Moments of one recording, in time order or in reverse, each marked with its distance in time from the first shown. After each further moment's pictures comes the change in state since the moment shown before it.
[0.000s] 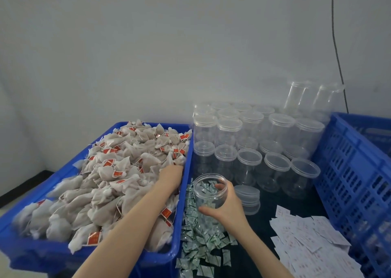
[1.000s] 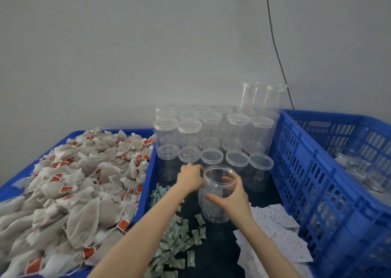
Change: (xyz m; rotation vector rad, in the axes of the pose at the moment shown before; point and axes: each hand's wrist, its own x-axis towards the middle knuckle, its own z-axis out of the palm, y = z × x) left_hand -0.001 0.155 -0.003 -0.320 -0.077 0.192; right_hand -0.005 0.018 -0.096 0.045 0.301 0.082
